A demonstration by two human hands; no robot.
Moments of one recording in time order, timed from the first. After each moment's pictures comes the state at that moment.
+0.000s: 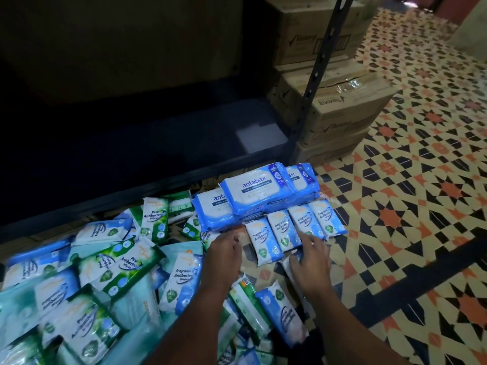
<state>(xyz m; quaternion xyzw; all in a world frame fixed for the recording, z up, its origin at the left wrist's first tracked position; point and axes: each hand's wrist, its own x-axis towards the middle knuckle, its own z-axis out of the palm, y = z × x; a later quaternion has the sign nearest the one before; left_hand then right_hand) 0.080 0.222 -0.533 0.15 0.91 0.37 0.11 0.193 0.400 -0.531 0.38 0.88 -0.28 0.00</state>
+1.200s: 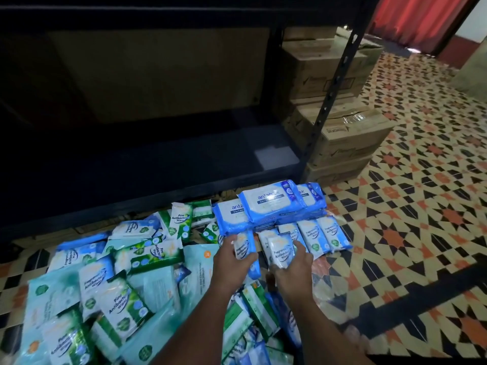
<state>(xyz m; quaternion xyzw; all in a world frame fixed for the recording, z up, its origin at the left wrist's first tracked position) 0.099 0.192 -0.487 0.00 0.82 0.52 0.23 0.182 0.325 -0.486 0.41 0.80 -0.43 -0.05</state>
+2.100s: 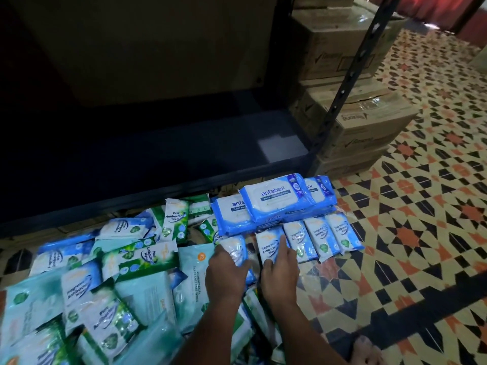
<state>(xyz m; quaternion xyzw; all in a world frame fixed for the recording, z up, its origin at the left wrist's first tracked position) 0.092 0.203 -0.514 -0.07 0.93 0.31 0.16 0.145 0.301 -0.520 0.39 0.84 -0.37 -0.03</state>
